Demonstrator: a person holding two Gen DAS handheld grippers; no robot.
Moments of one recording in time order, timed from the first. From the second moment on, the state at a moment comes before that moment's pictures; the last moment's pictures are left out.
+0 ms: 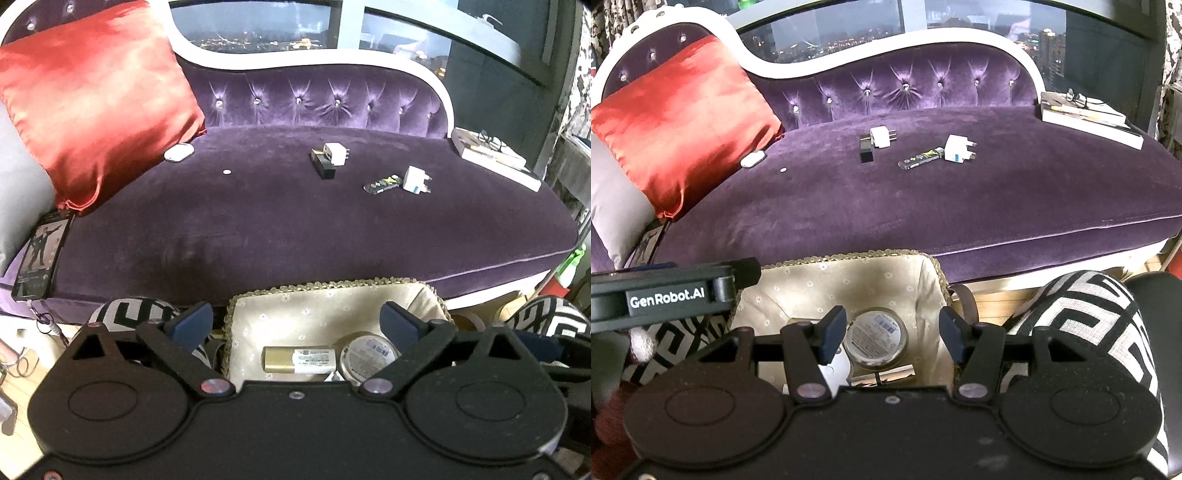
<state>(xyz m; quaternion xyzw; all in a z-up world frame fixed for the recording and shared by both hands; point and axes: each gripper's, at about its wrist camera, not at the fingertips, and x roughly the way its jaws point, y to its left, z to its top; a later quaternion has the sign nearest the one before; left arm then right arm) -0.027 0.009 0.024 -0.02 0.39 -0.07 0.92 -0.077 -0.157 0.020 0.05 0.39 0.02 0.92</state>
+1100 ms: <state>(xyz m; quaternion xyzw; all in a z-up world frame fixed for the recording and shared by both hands) -0.029 0.003 0.020 0.00 0.39 -0.07 0.92 -0.081 -0.156 0.022 0.05 0.39 0.01 0.92</state>
